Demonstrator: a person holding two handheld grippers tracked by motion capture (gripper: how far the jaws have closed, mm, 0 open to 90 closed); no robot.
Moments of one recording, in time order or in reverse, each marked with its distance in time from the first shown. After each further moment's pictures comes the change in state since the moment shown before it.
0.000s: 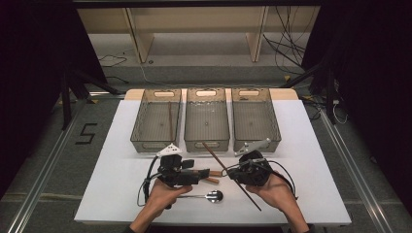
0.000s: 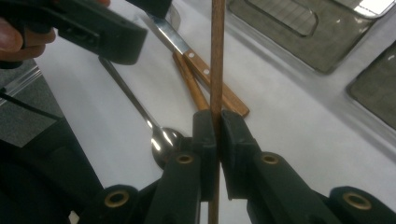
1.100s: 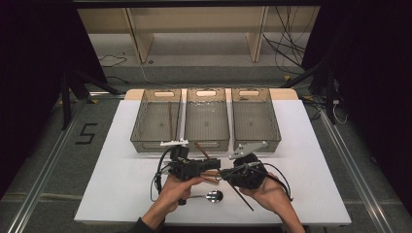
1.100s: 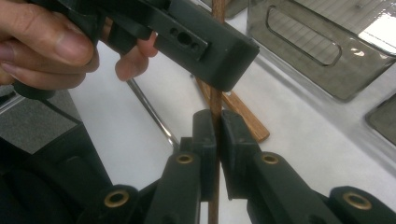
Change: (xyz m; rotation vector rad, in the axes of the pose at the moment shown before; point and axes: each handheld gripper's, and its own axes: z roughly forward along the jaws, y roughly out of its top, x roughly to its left) left arm -0.006 0.014 0.020 -0.035 -0.266 -0.207; right arm 0.017 0.005 -0.001 -0.063 0.023 -0.049
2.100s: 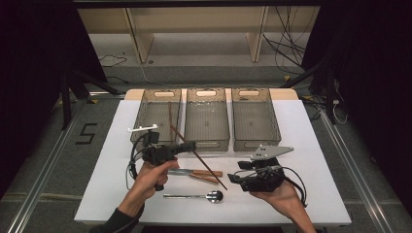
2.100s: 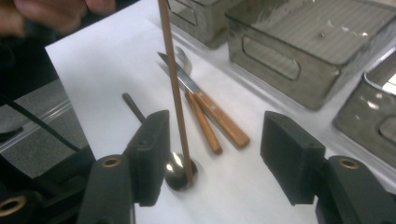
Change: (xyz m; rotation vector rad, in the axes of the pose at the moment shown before) left arm 0.021 0.043 -0.072 -0.120 -0.007 -0.005; right arm -0.017 -0.028 -0.027 -0.166 0.005 0.037
